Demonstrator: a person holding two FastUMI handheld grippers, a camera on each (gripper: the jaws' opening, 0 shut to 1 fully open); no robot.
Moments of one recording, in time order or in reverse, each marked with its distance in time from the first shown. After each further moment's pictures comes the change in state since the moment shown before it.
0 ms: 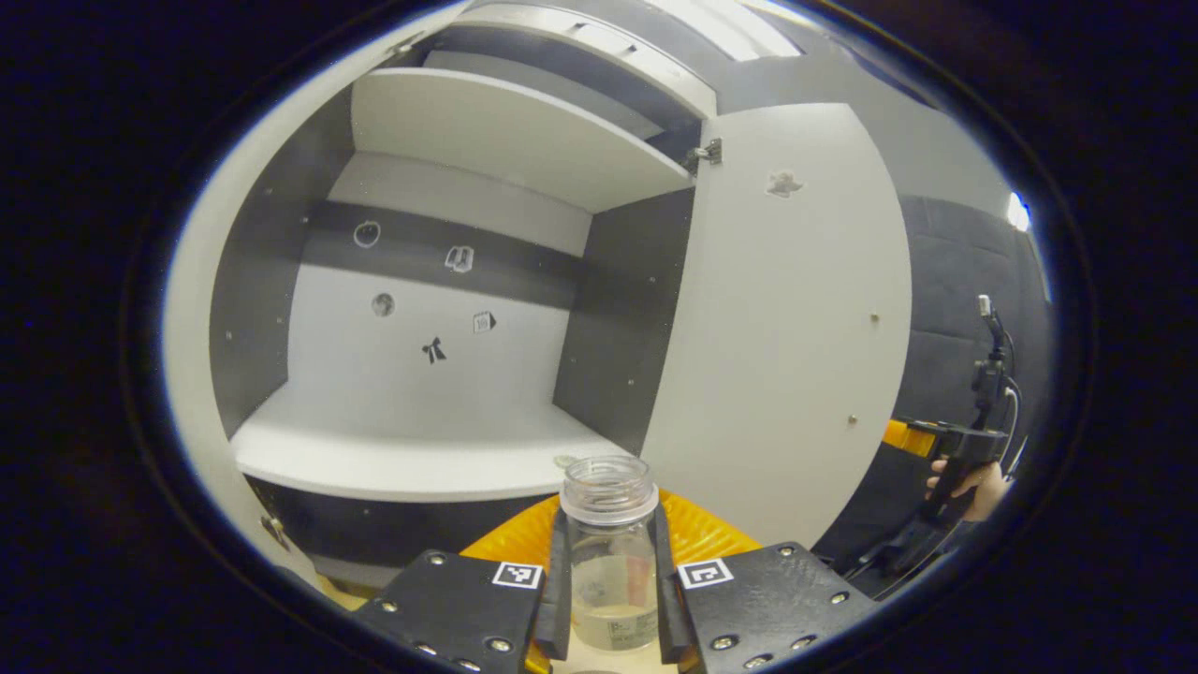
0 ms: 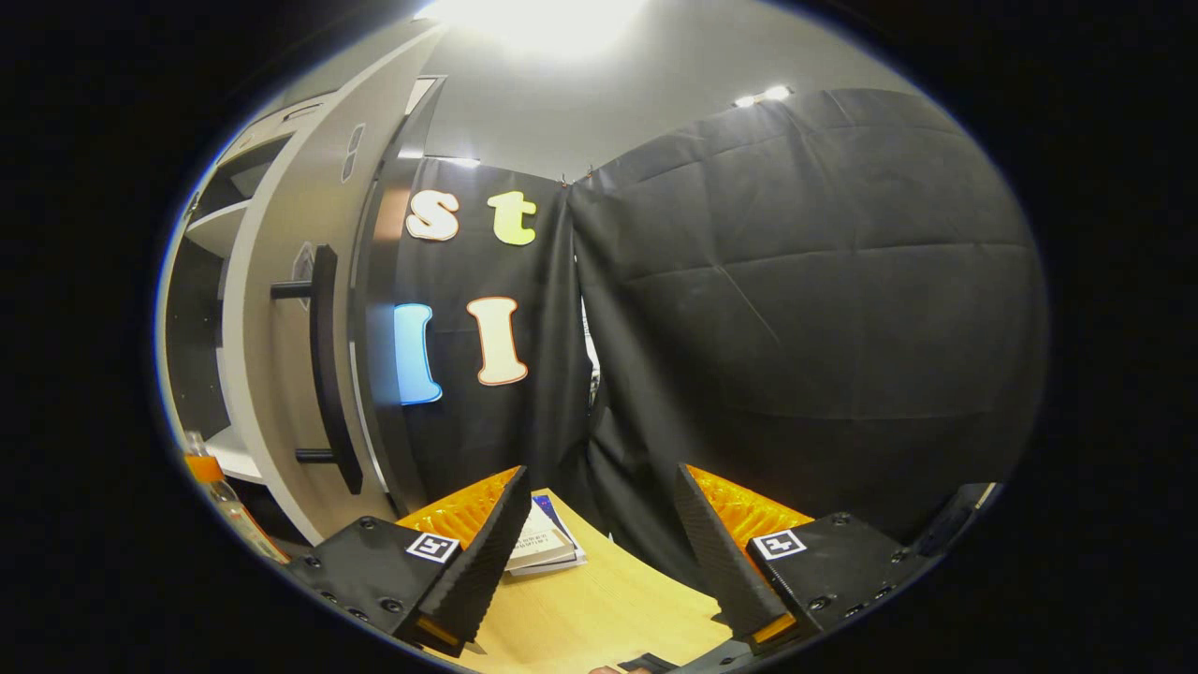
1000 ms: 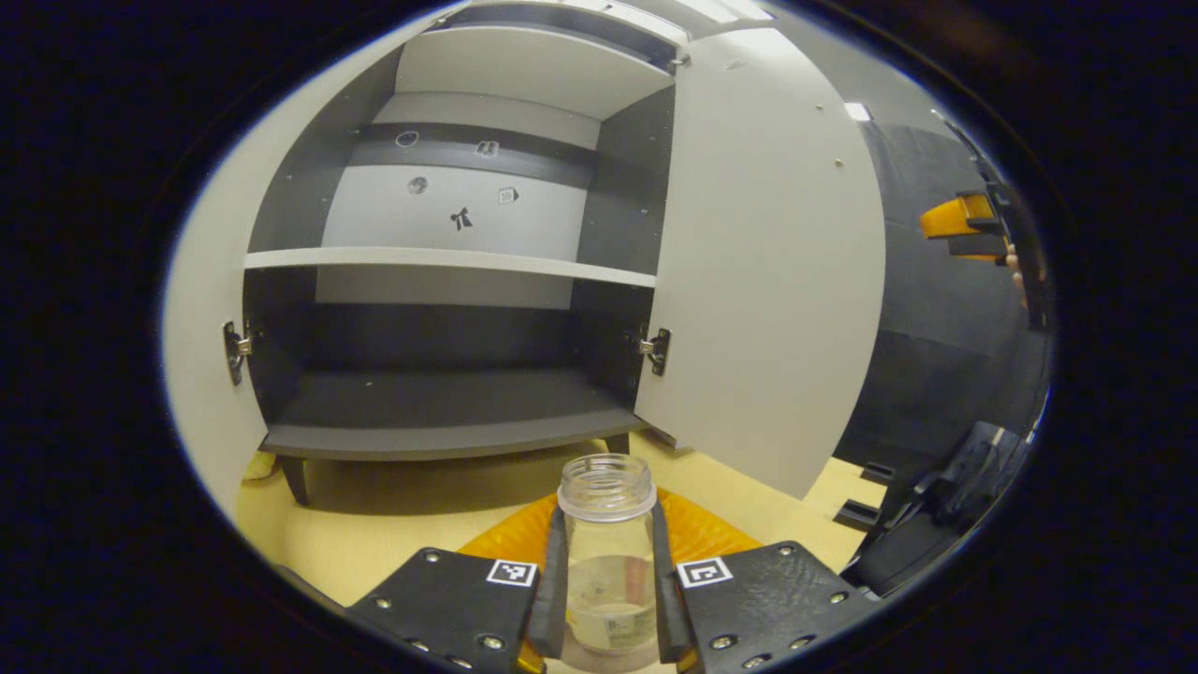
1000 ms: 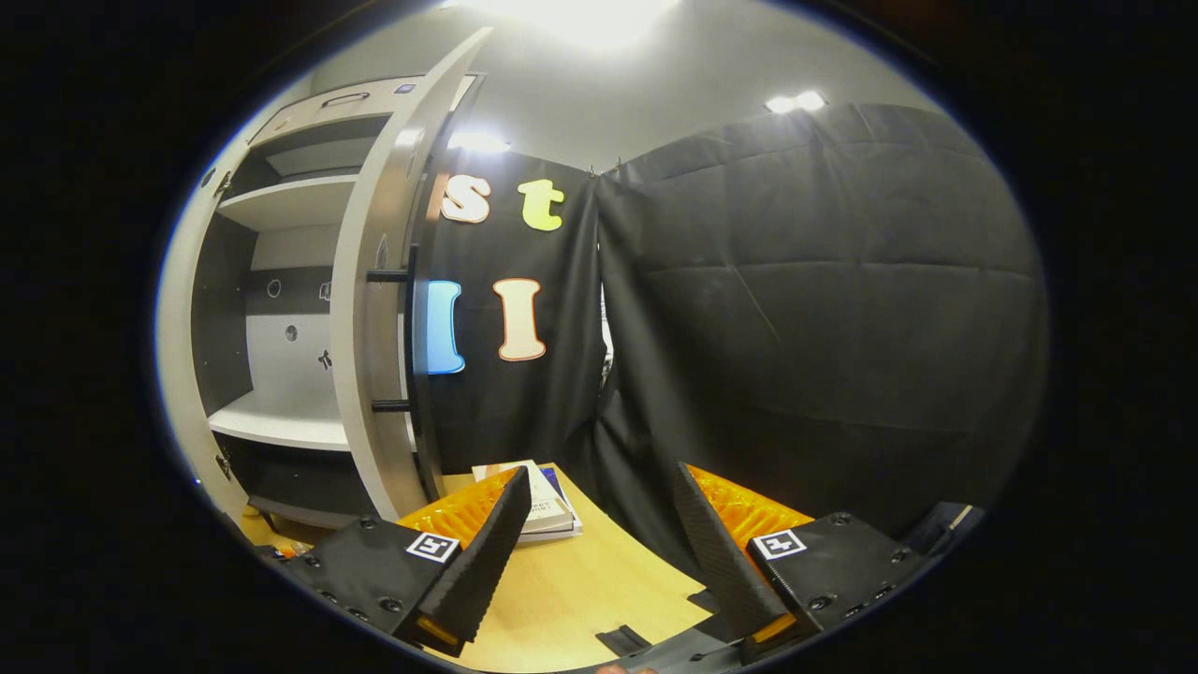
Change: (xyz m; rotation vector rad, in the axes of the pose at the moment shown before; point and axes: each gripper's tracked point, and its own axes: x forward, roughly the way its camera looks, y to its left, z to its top) left arm -0.022 0.013 -0.215 0.131 0.108 0.109; right arm -0.060 -0.001 -0.006 -0.072 0.045 0.045
